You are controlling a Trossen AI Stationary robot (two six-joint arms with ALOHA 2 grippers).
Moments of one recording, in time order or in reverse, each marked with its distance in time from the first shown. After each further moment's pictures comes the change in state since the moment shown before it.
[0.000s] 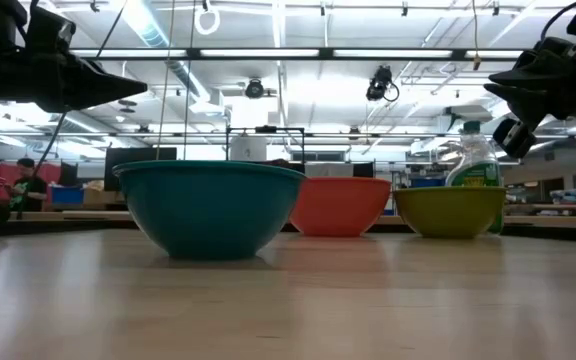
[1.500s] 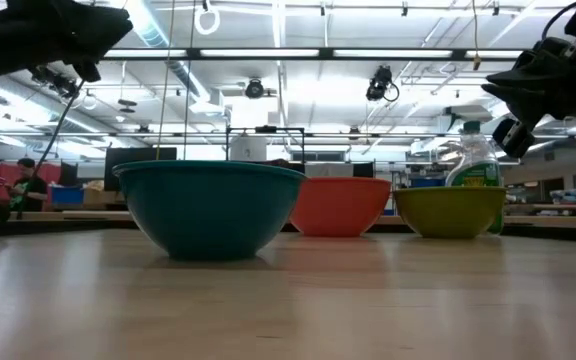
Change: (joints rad) left arm -0.002 0.001 0.001 0.415 -0.013 -0.443; right arm -0.002 0.000 0.000 0.015 0.079 0.000
